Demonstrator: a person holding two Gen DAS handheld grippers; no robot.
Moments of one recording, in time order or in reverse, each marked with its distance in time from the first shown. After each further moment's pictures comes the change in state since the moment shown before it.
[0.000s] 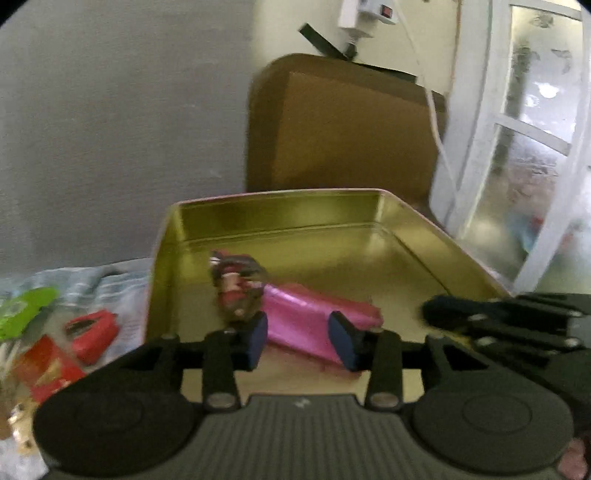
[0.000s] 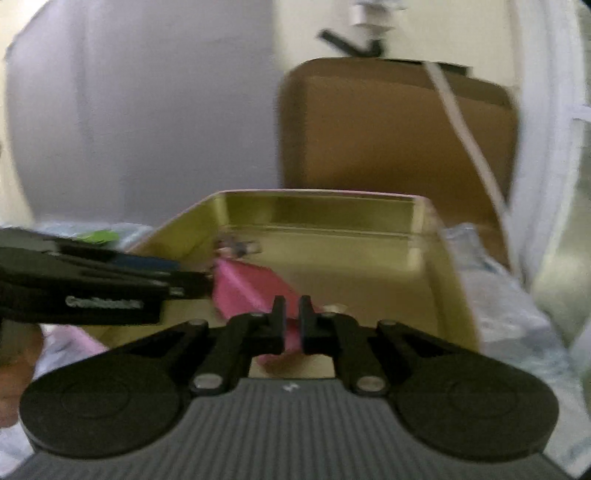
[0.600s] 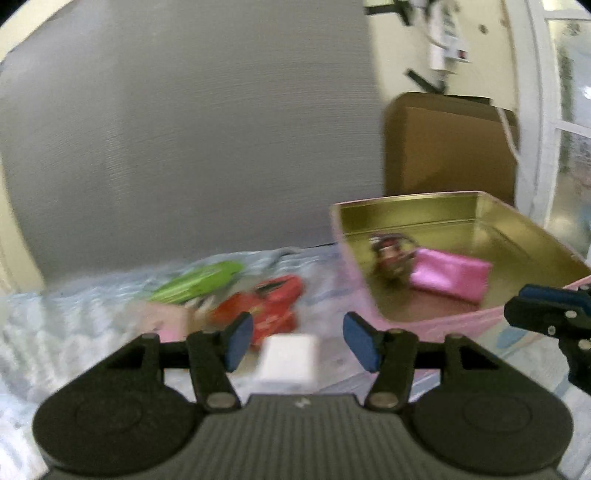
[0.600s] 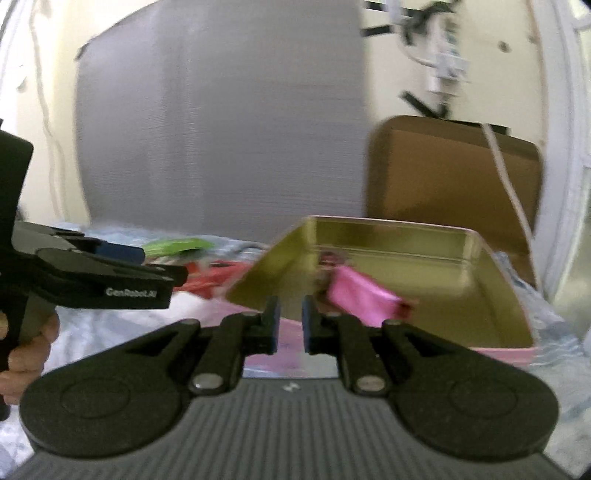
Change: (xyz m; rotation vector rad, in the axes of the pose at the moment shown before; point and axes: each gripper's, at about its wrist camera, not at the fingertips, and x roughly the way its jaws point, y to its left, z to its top) left arm -0.128 0.067 -0.066 0.000 -0.084 0.335; right arm -0.076 0.114 -0.028 -0.086 -0.102 0.107
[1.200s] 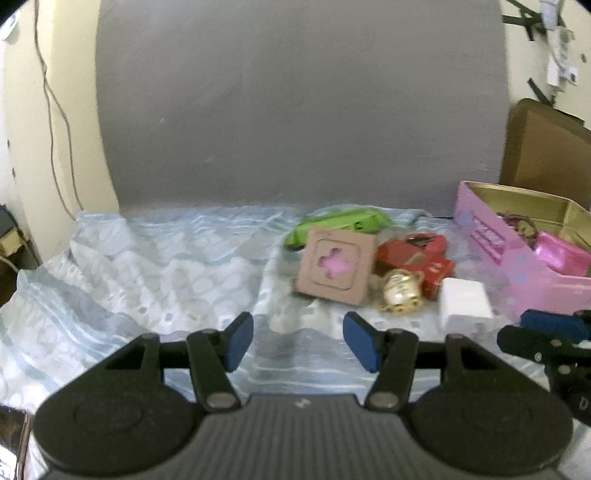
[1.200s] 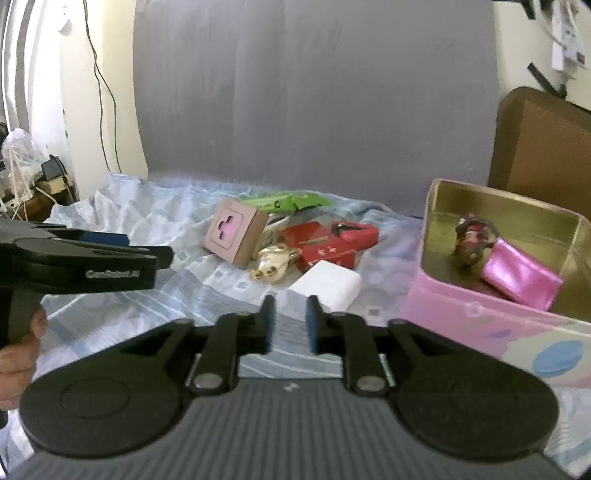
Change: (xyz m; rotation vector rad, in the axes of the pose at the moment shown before) left arm 0.001 0.133 -0.056 -0.178 0.066 0.134; right arm 0.067 0.115 -0.010 -0.049 0.134 0.127
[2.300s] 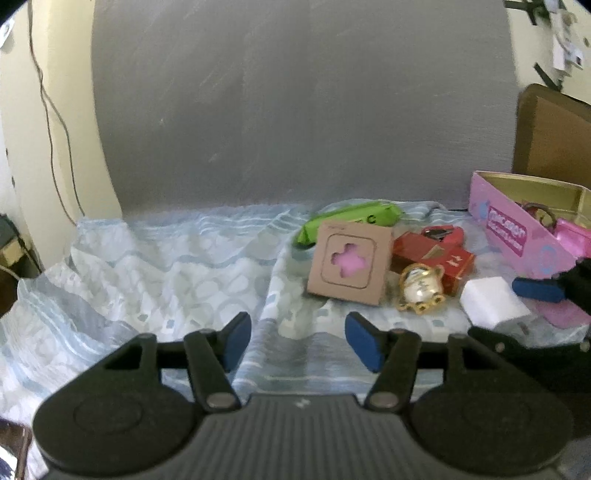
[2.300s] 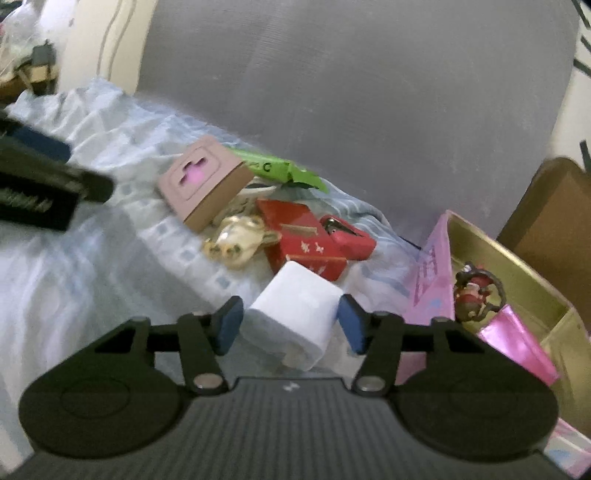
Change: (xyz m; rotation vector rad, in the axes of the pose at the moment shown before) left arm 0.023 -0.002 -0.001 0.069 -0.016 0.003; right arm 0.059 0.008 -0.011 -0.375 0.050 -0.130
